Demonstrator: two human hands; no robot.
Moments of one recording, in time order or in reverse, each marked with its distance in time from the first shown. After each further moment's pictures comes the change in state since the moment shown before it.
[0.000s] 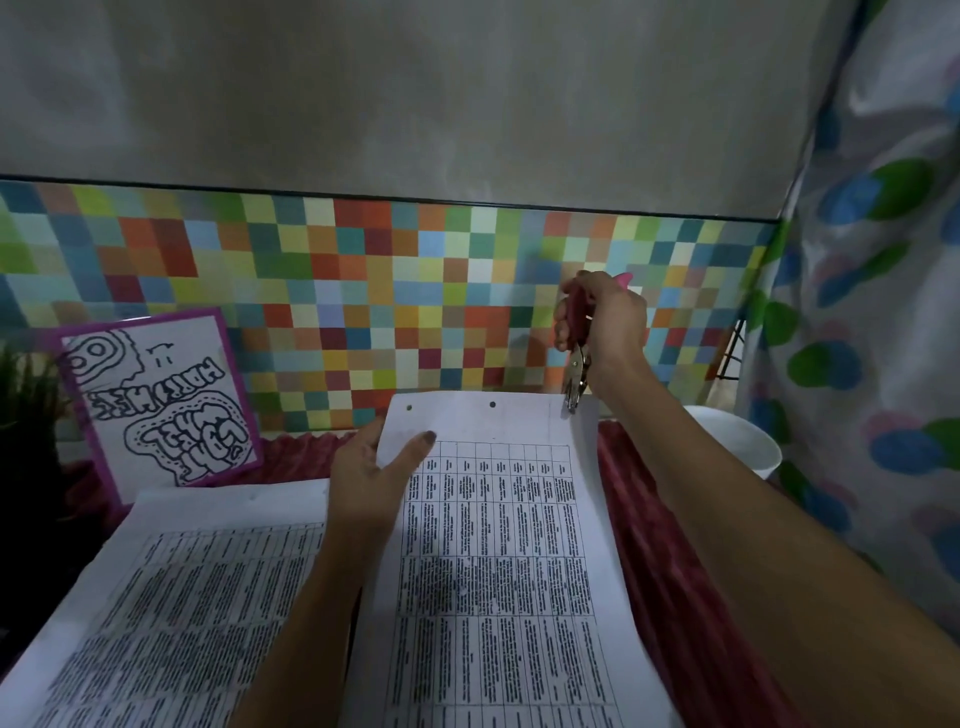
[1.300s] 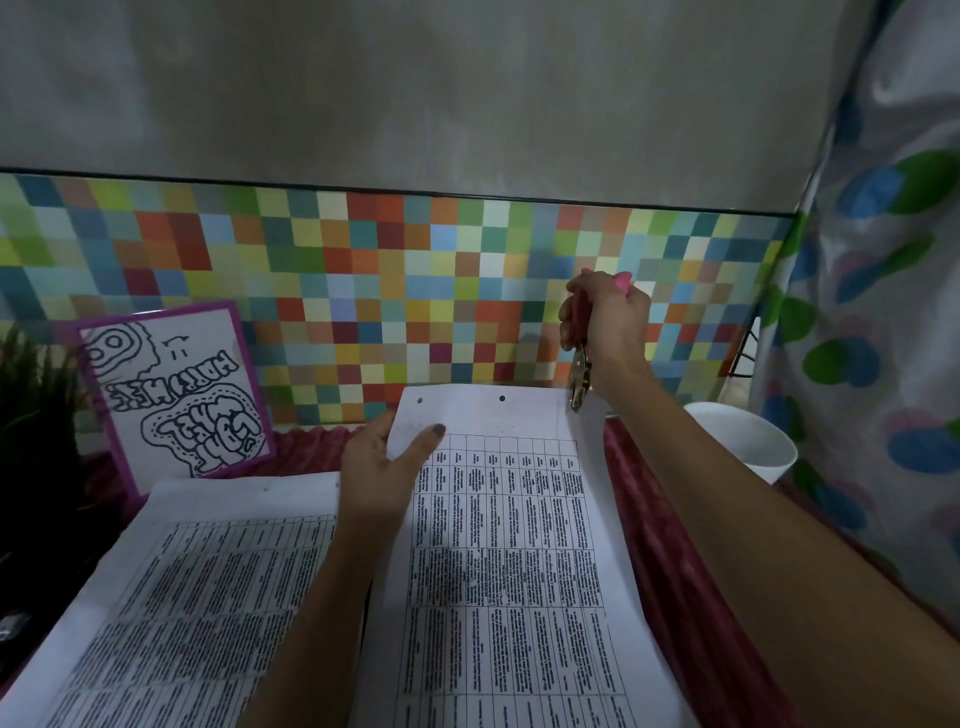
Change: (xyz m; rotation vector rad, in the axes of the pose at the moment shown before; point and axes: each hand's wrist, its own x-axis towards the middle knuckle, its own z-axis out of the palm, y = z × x) left_hand 0.001 0.000 -0.002 0.000 0.005 -0.018; right_hand -0.006 0.007 0.007 -0.083 0.027 -0.053
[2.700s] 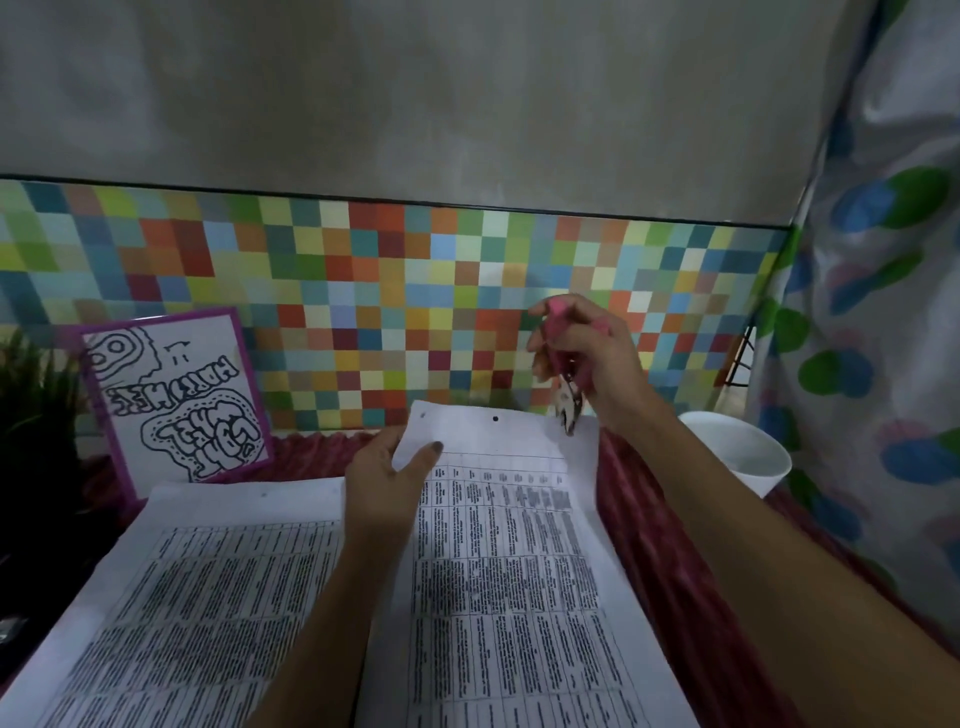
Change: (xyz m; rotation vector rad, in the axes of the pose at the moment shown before) left_hand -0.001 -0.012 0.005 0.081 0.098 -0.151; right_hand -0.017 0.002 -0.019 0.035 -0.527 -0.065
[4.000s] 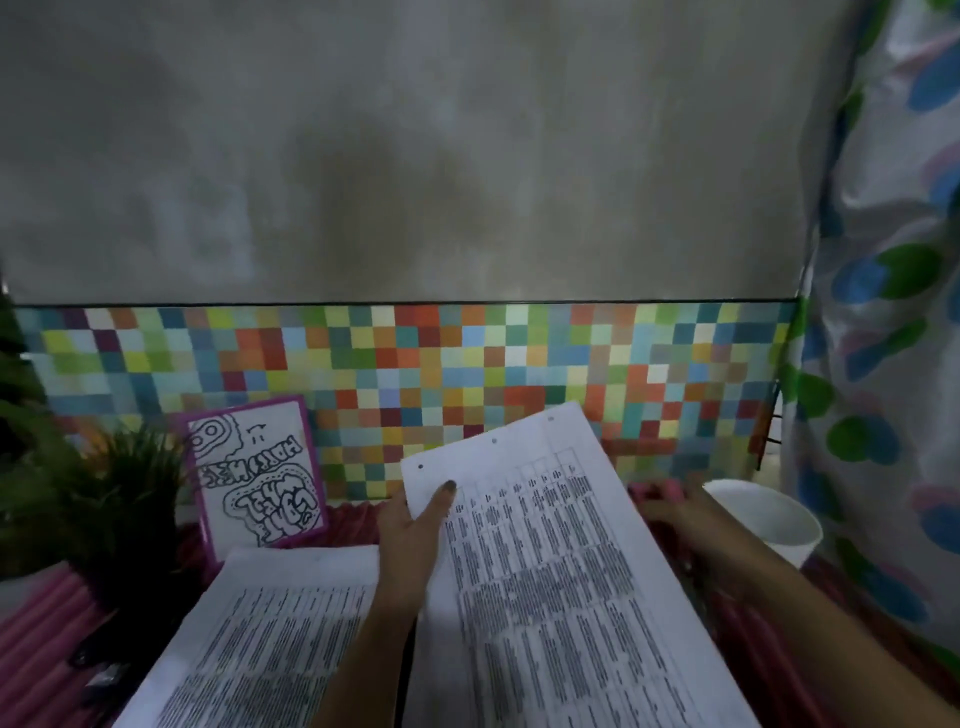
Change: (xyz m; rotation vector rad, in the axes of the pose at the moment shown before) left_hand 0.013 0.016 -0.002 -0.100 0.120 -0.006; right_hand -0.078 0.015 -0.063 -0.333 0.159 0.499
